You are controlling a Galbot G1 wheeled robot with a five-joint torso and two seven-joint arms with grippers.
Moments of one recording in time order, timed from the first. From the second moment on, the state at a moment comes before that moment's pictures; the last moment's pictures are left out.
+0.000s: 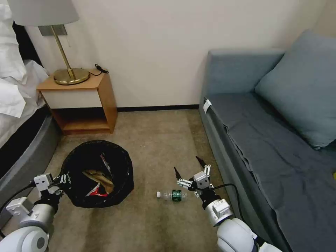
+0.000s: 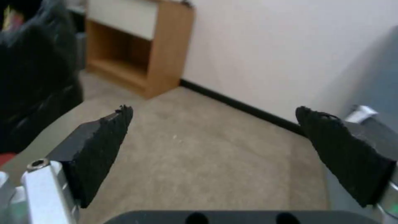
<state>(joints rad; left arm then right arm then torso) 1.60 -1.28 -0.94 -2.06 -0.64 0.29 0.04 -1.18 0.91 -0.15 1.92 0.19 0.07 0.26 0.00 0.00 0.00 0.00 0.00</state>
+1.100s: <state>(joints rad) 1.57 -1.25 -0.96 -1.99 -0.68 0.27 0.05 -0.24 0.96 -0.84 1.35 0.54 -0.40 -0.59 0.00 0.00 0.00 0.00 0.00</state>
